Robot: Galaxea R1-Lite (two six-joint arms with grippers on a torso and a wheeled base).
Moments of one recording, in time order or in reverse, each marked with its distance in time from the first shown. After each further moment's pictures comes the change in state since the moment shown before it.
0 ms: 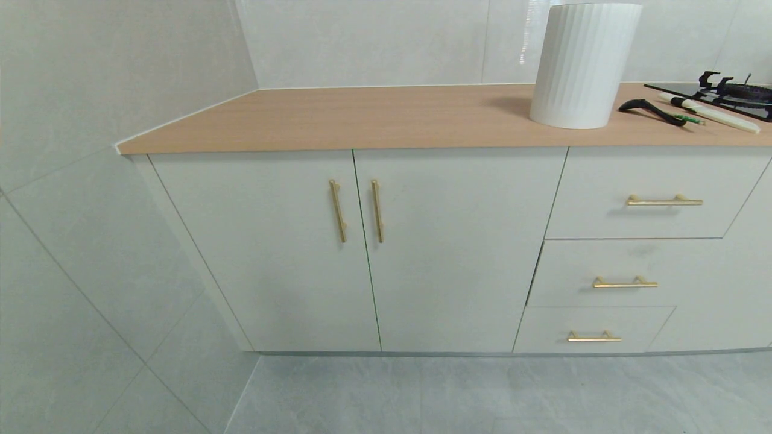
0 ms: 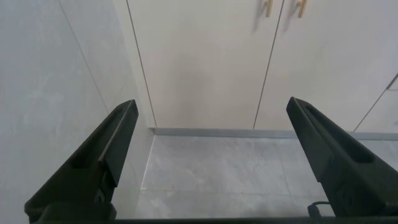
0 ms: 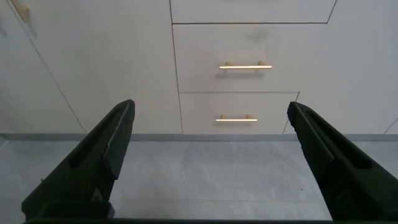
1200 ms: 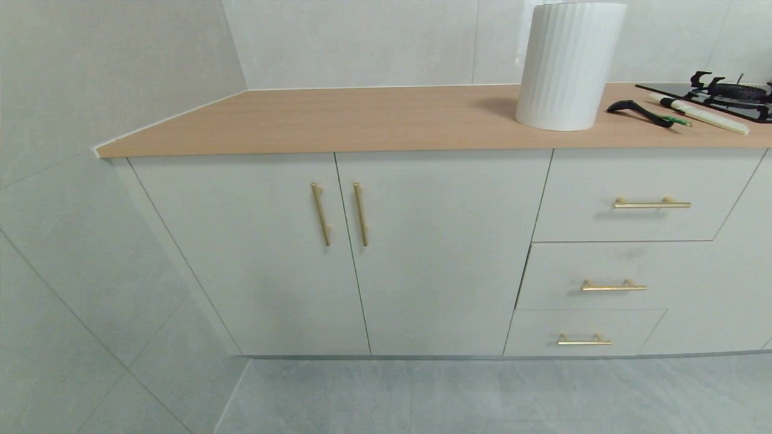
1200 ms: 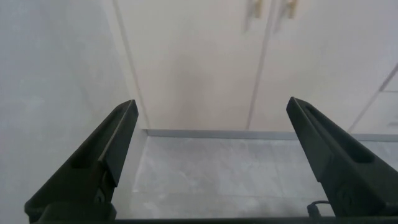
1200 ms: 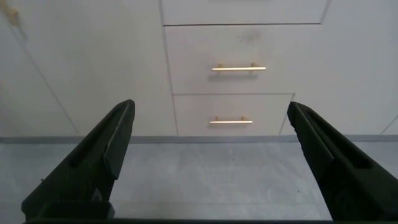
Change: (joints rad) left arm 0.001 0.000 0.001 0.002 -0.001 -0.002; right arm 0.000 0.000 0.000 0.002 -0.001 0.003
